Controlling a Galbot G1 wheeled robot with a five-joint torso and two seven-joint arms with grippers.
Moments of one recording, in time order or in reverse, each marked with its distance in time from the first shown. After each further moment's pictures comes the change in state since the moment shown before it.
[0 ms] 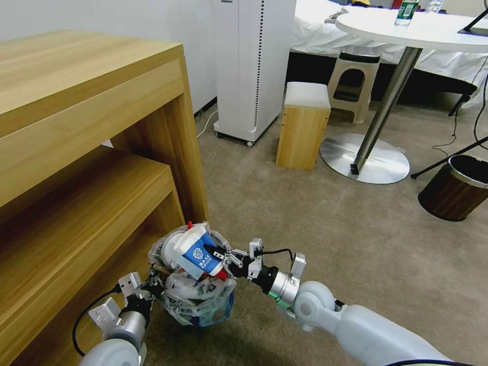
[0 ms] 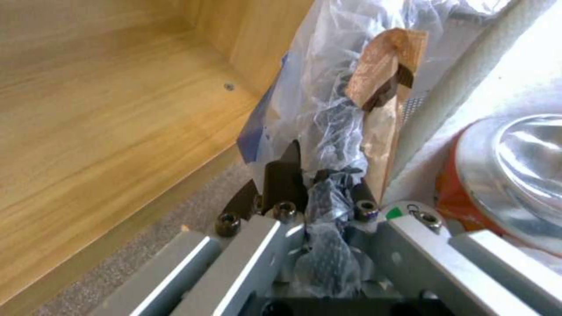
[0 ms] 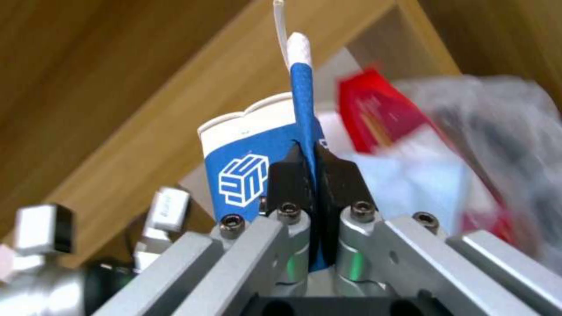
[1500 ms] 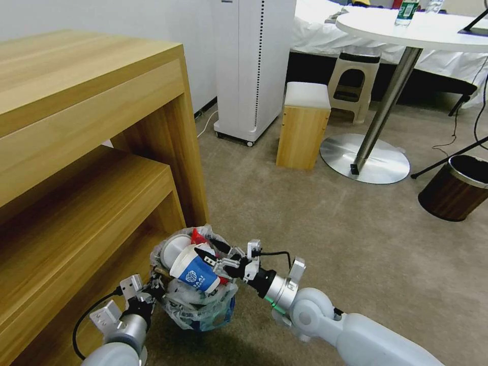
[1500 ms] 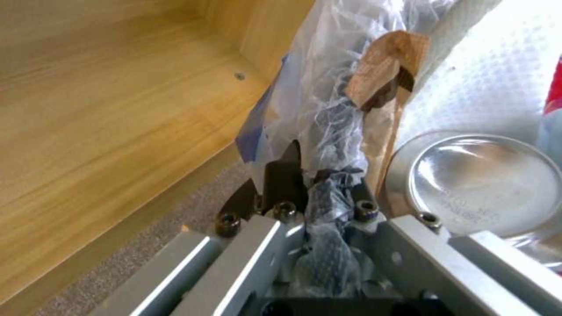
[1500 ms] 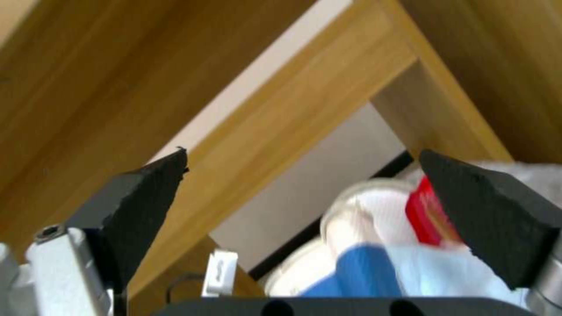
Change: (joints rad) left arm 0.005 0.005 -0.001 0.023 0.008 0.004 0.000; right arm -0.069 -0.014 0.079 0.161 0.020 0.012 0.092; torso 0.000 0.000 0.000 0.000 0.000
